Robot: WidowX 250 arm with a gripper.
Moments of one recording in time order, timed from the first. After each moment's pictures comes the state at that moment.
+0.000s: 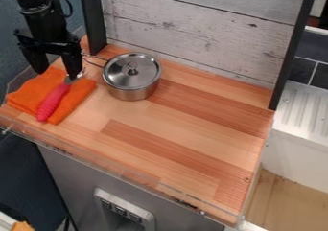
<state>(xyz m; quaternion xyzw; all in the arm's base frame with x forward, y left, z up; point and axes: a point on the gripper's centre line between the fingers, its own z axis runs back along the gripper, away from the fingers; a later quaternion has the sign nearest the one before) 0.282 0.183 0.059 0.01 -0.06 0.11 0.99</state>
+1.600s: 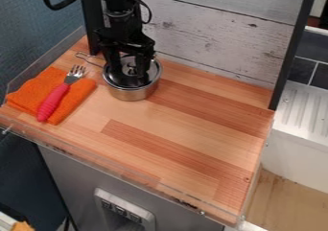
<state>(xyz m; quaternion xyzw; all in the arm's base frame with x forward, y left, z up) 0.369 0.105 0.030 0.01 -0.07 0.02 1.00</state>
